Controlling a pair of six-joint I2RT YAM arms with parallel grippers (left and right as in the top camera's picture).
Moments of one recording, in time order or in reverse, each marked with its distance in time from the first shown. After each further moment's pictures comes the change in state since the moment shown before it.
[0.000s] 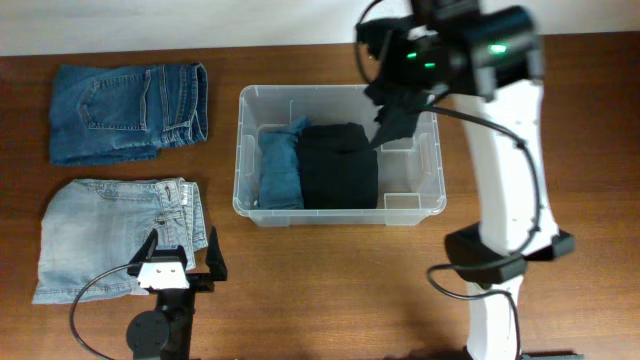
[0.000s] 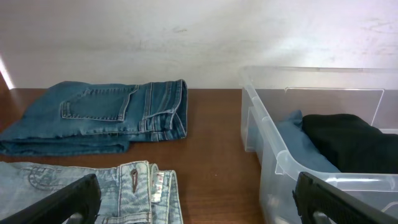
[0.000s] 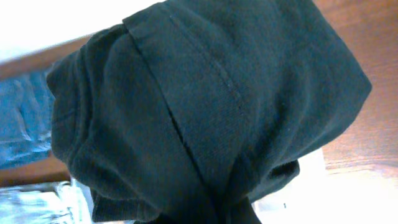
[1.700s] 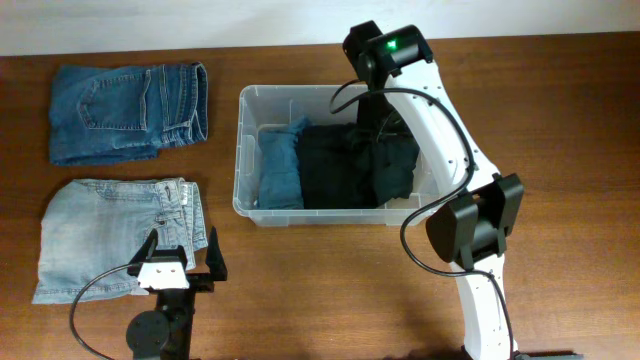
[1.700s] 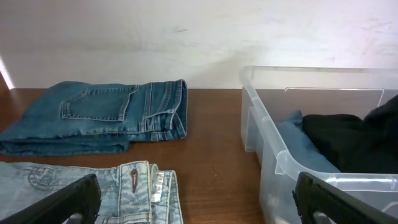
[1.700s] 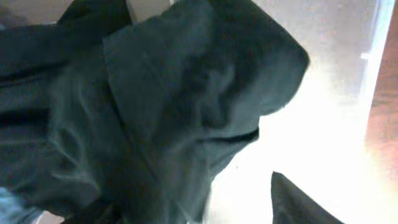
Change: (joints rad) left arm 0.000 0.000 0.000 0.000 0.000 0.000; right arm -0.002 0.147 -0.447 0.011 0.058 -0.032
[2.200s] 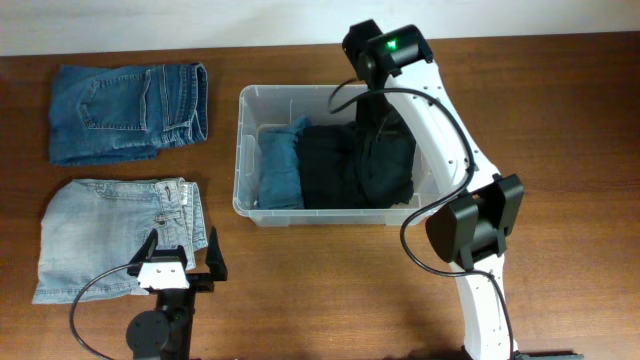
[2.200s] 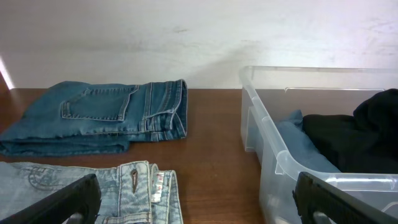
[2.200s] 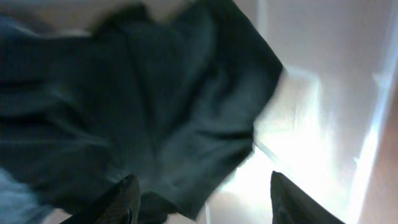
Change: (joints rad) left arm 0.000 0.000 0.000 0.000 0.000 0.000; right arm 0.000 0.000 0.018 0.061 -0.042 -0.065
